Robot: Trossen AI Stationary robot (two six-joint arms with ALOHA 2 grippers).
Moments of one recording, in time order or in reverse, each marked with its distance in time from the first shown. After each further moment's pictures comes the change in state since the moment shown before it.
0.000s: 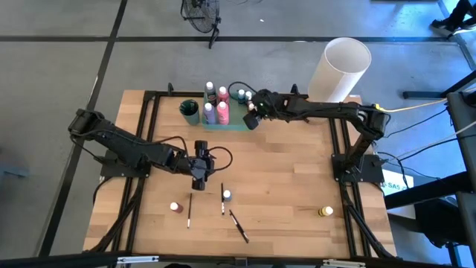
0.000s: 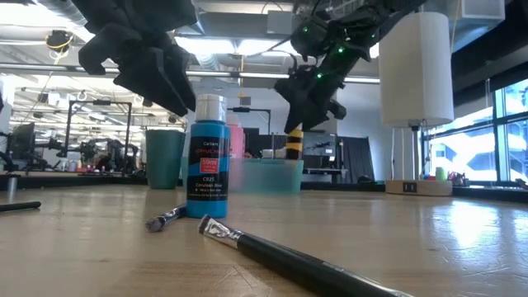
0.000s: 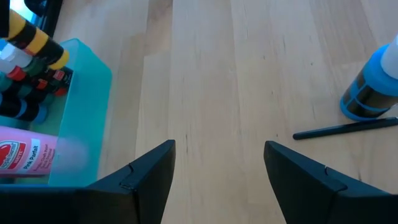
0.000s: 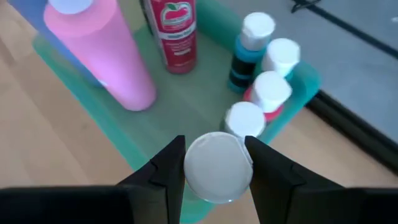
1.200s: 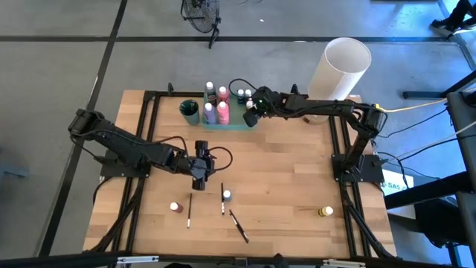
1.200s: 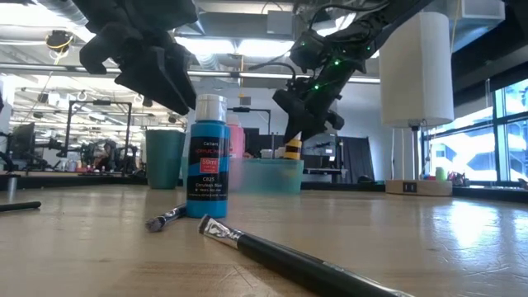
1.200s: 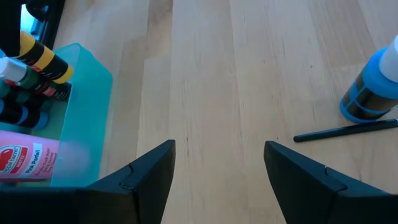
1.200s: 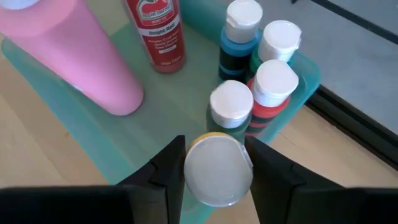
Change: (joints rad) left arm 0.000 0.000 0.000 0.011 -0.001 0.017; right arm -0.052 0.049 -0.001 0.043 -0.041 0.002
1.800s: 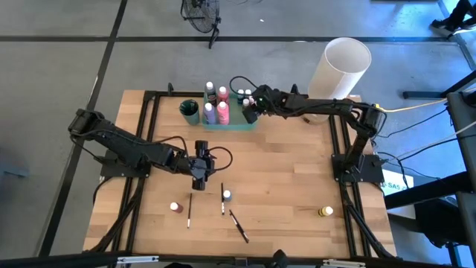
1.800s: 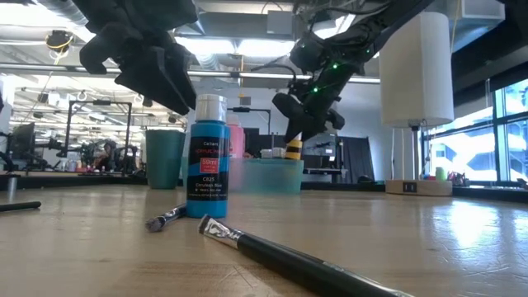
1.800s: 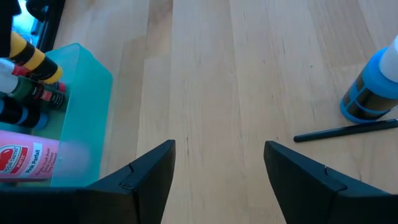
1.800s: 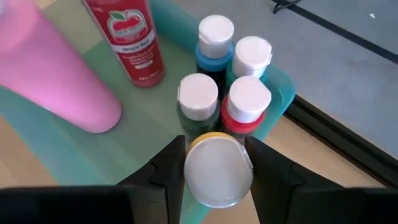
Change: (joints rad) left arm 0.000 0.000 0.000 0.000 0.000 0.000; right arm -0.020 0.015 0.000 0.037 0.058 -0.008
